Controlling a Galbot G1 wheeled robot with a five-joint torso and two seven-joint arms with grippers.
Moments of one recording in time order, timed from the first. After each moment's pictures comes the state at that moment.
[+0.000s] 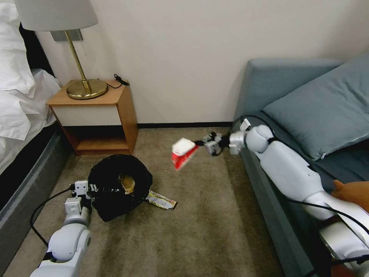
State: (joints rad) left arm 1.34 -1.19 -0.62 -1.80 -0.26 0.22 -0.20; right arm -0.22 1.14 -0.20 1.11 -0.48 0.63 -0.66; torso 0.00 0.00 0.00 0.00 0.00
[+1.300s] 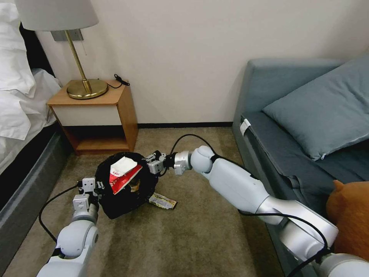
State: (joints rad) left arm 1.33 -1.21 -0.60 -1.81 -0.24 0.23 -0.21; right arm -0.28 1.39 -0.47 1.05 -0.43 0.56 -0.42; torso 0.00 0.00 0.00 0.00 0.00
